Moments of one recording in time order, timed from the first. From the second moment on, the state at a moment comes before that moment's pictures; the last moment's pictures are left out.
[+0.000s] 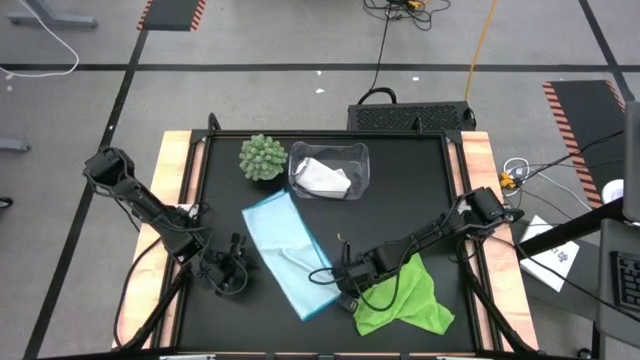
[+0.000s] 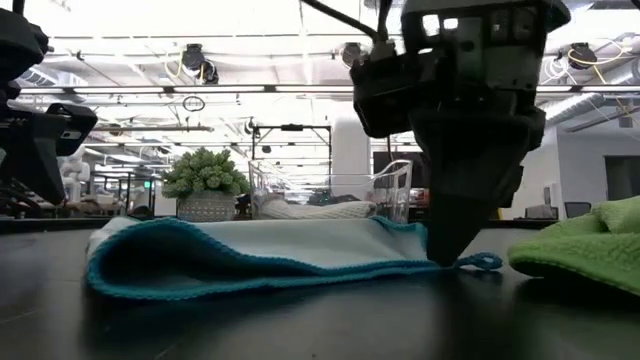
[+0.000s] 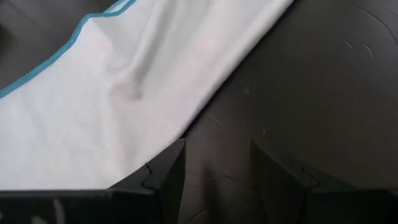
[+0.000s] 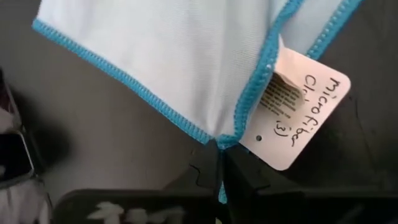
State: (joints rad) left arm -0.78 1.19 0.35 -0.05 -0.44 -0.30; right arm 0.40 1.94 1.16 -0.33 -0.08 0.89
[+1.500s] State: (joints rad) left arm -0.74 1.75 0.73 0.26 -0.48 -0.27; right arm 0.52 1.78 0.66 0.49 0.39 -0.33
